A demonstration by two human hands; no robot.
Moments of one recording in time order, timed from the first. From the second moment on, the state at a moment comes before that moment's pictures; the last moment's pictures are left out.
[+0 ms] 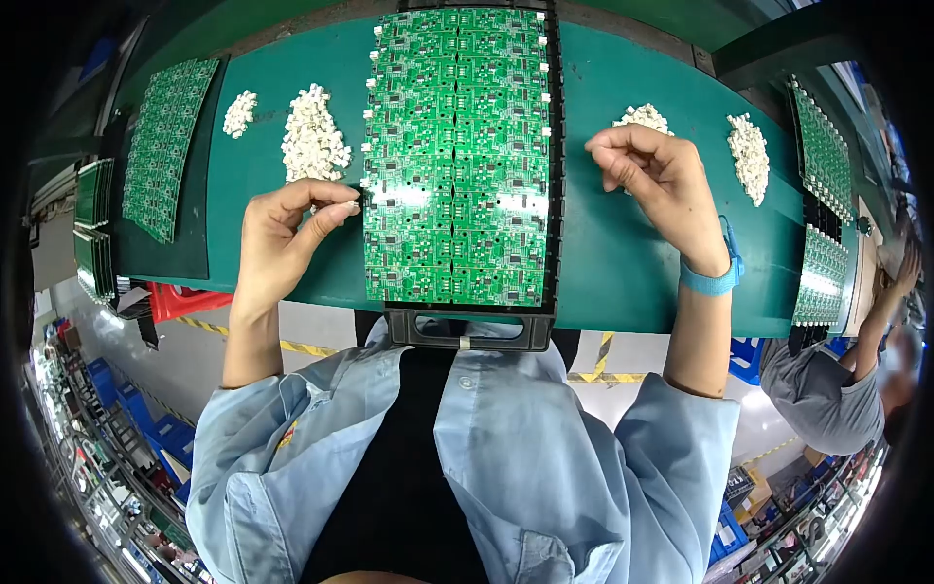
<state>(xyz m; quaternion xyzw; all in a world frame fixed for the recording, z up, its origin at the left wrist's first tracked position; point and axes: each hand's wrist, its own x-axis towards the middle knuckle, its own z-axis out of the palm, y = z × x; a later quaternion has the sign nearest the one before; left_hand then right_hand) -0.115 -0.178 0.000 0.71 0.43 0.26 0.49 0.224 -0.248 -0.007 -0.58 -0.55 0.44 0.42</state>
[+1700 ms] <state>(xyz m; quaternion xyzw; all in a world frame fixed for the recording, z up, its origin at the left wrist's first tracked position) -0.115 -0.178 0.000 0.70 0.42 0.31 0.49 0.208 -0.248 0.023 -0.68 -0.68 0.04 0.26</state>
